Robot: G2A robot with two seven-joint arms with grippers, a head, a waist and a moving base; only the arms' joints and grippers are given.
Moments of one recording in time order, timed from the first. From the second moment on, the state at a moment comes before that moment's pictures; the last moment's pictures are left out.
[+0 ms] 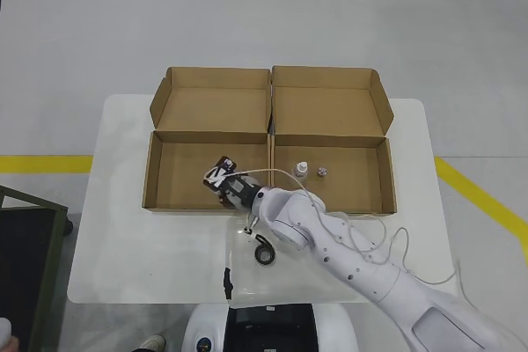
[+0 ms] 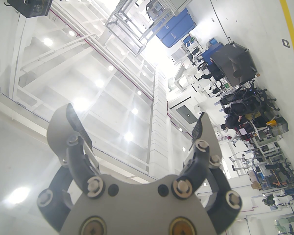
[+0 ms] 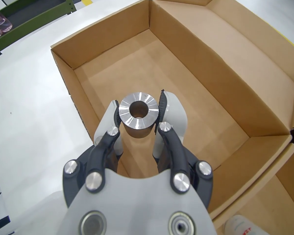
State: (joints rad) left arm 0.09 -0.49 -0.84 -1.19 2.74 -0.06 0.26; right arm -0.74 -1.40 0.57 -1.39 -1.09 -0.10 0.41
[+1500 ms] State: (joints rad) left arm 0.09 -0.49 -0.84 -1.19 2.74 -0.06 0.26; right arm -0.99 -1.37 0.84 -1.72 -1.22 -0.35 0.45
